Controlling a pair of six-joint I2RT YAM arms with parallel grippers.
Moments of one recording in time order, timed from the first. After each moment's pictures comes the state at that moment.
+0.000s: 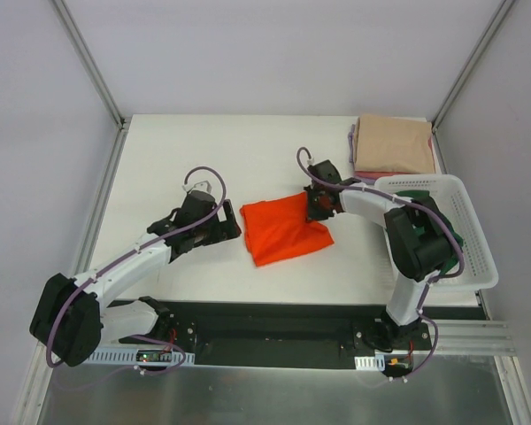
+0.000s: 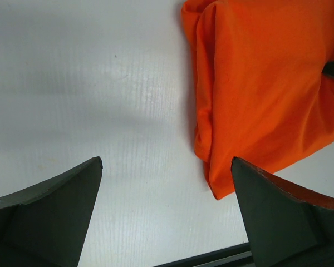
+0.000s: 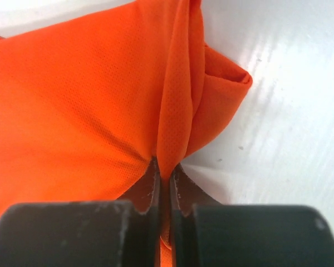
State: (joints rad) left arm -0.55 1.14 0.67 -0.36 -0.07 -0.72; right arm 0.50 1.81 1.12 -0.40 -0.02 0.42
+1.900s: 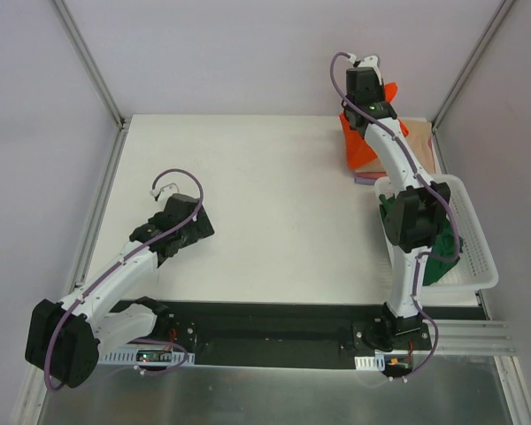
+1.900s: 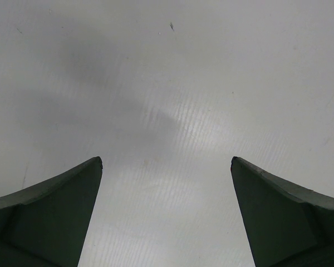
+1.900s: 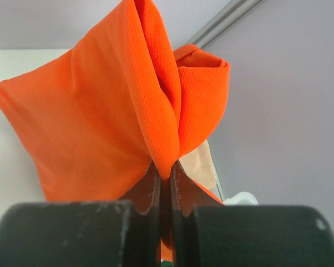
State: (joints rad) left arm -0.42 1.01 0.64 -0.54 -0.32 -0.73; right arm 0.29 2.05 2.08 -0.53 0.80 -0.21
